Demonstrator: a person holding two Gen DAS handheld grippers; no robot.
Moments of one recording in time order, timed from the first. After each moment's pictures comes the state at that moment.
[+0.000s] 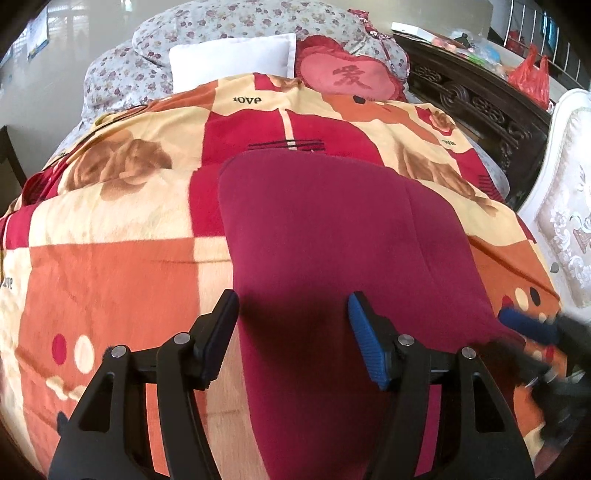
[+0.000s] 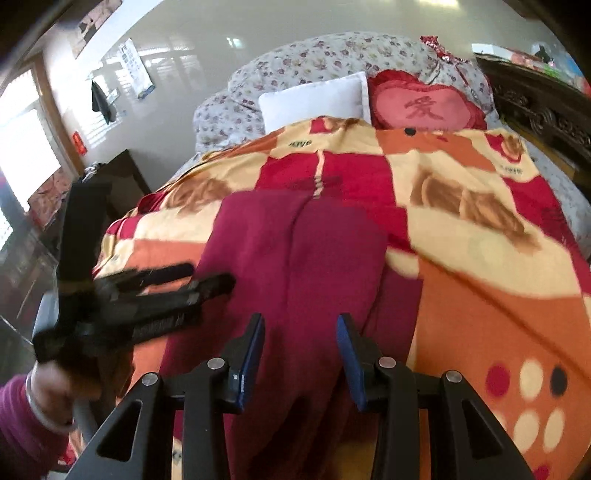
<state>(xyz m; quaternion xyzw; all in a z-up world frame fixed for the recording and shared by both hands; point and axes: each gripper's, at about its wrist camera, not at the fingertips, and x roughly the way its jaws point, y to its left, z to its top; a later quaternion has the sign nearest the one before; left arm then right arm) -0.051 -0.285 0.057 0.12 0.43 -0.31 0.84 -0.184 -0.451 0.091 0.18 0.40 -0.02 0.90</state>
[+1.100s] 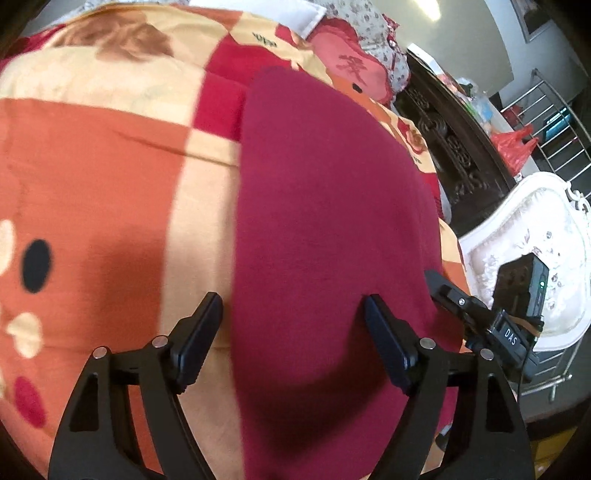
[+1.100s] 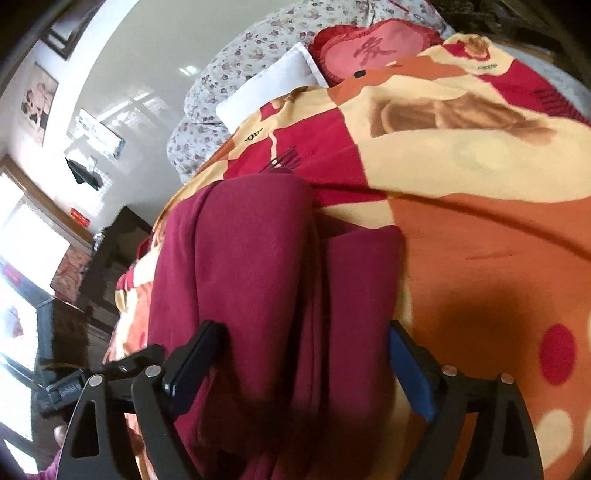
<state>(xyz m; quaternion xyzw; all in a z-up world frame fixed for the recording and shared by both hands) -0.035 -0.240 0.017 -0.07 0.54 -0.39 0.74 -0.158 -0.517 0.025 0.37 0.37 0.00 0.85</state>
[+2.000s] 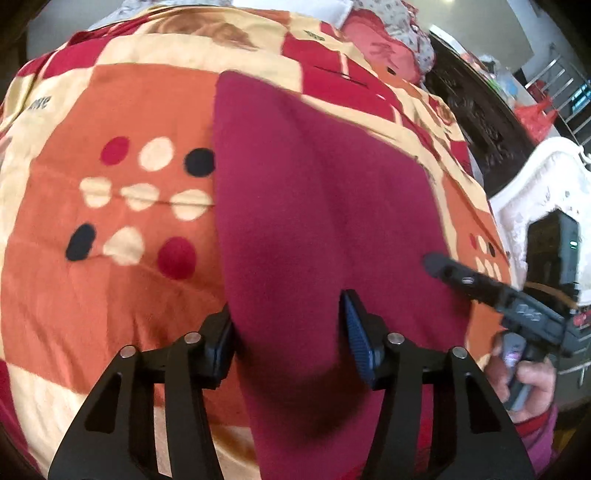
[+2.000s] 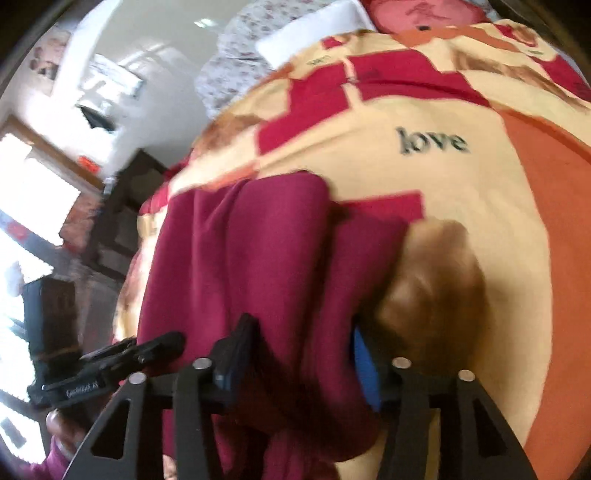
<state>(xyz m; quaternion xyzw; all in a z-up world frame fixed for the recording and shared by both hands) -0.086 -0.116 0.036 0.00 0.56 -0.32 0.77 -0.178 -0.385 0.050 0.33 0.44 0.04 0.83</state>
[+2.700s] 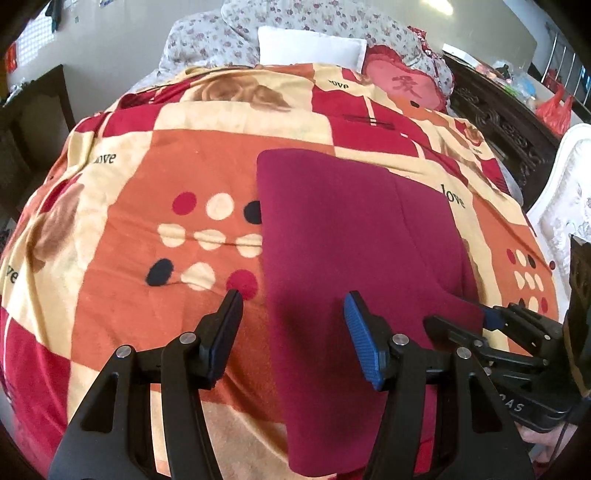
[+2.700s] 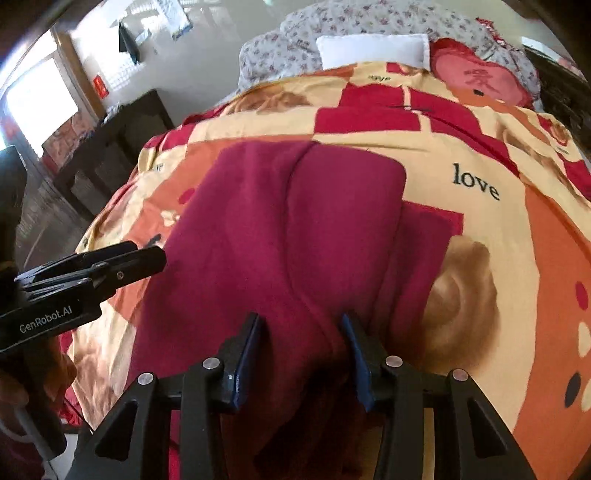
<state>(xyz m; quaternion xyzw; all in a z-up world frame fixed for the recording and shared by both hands) -0.109 -0.110 0.070 0.06 0.46 -0.24 0.85 -0.193 -0.316 0.065 0.16 0.45 0.04 0.88</state>
